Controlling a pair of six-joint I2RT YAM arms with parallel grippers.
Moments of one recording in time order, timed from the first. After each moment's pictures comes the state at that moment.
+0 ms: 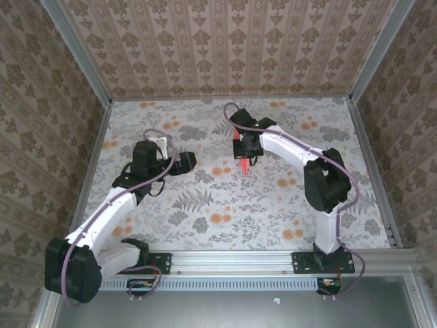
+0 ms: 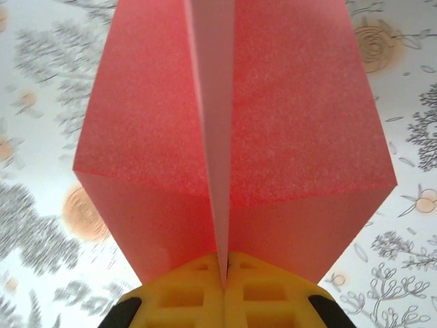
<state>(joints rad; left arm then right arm) -0.36 1.07 0.71 -0.22 0.29 -0.46 0.54 2.00 1.65 -0.88 0.08 0.48</state>
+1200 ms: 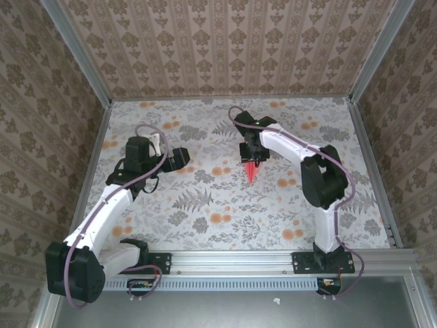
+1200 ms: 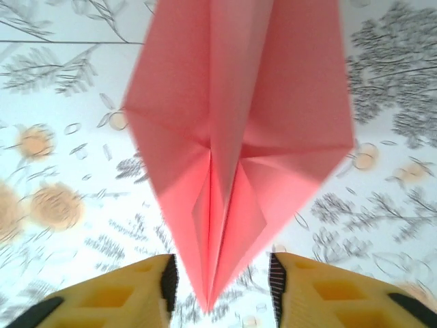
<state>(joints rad) -0.26 1.06 0.76 -0.32 0.32 -0.46 0.52 1.96 1.62 -0.99 0.13 0.49</state>
